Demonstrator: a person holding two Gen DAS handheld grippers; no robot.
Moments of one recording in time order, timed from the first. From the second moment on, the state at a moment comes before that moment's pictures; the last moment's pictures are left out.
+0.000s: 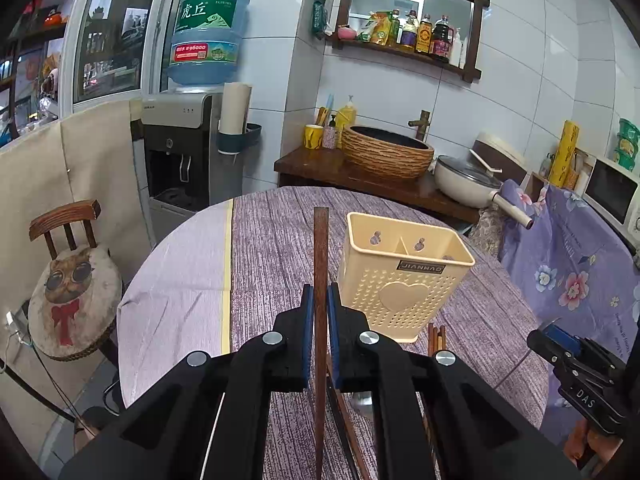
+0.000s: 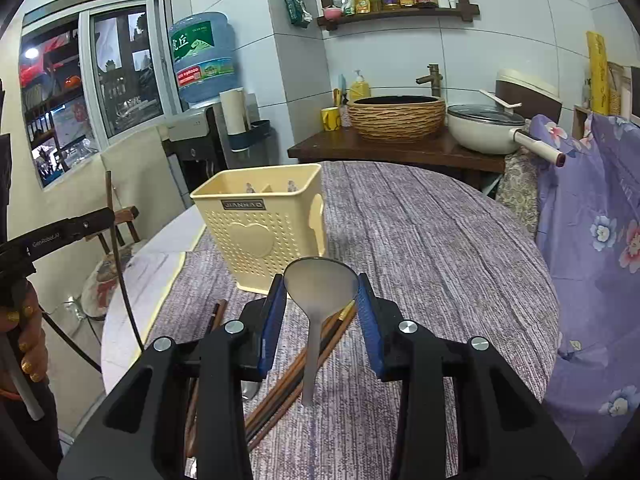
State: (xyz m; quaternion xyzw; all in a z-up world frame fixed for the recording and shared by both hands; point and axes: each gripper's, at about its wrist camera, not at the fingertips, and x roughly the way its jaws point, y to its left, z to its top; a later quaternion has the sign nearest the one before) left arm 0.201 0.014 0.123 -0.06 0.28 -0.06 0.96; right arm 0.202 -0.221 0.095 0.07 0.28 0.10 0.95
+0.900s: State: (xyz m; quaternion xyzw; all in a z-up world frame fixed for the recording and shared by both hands) left arm 0.291 -0.037 0.218 -0.07 0.11 -0.06 0.99; right arm 0.326 -0.170 0.191 0.02 0.20 0.09 0.98
